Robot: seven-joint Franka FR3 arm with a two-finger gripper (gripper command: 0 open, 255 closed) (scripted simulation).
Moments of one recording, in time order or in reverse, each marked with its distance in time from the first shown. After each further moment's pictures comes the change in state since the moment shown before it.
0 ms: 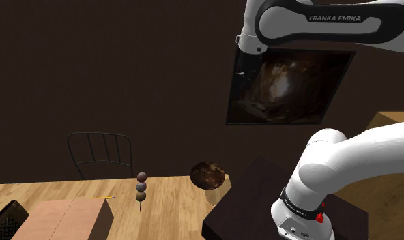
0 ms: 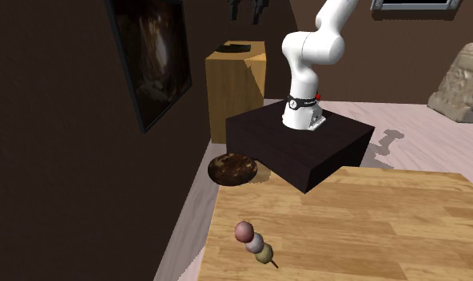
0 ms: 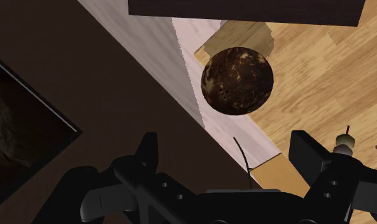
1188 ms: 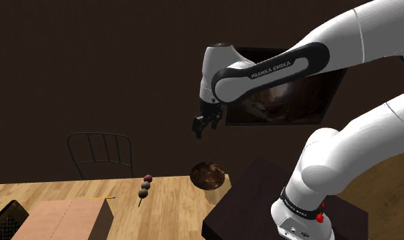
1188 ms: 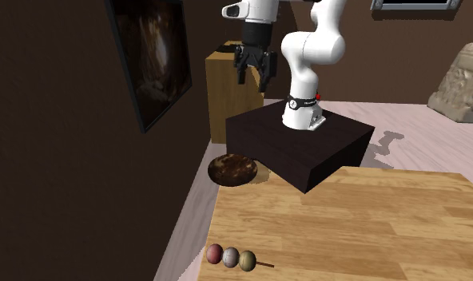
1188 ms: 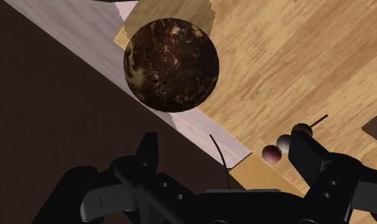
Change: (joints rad) arm 0.074 0.300 0.172 -0.205 0.169 0.508 0.295
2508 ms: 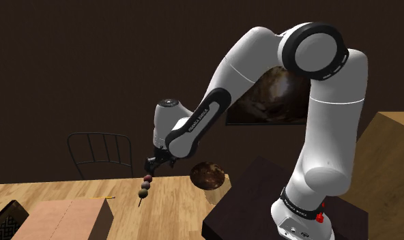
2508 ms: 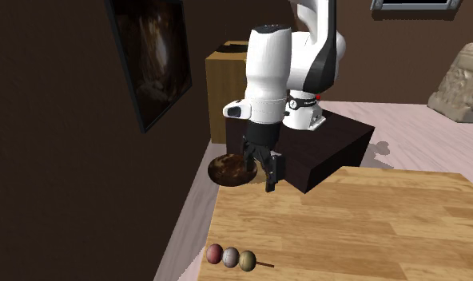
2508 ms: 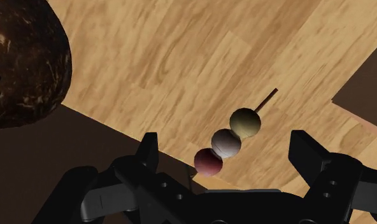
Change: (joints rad) arm 0.085 0.767 0.131 0.277 -0.112 0.533 0.436
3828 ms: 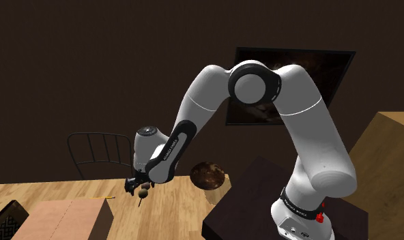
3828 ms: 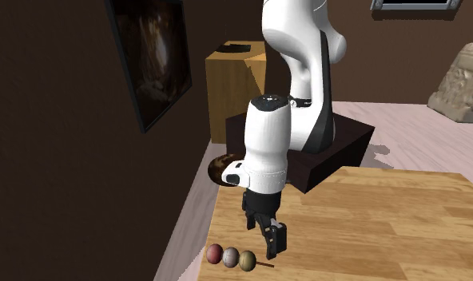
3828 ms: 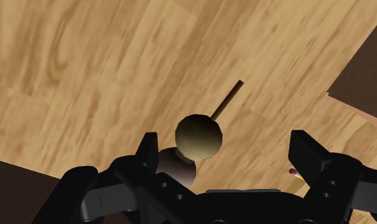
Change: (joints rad) arm 0.149 0.429 -0.090 0.336 -0.083 0.124 0.161
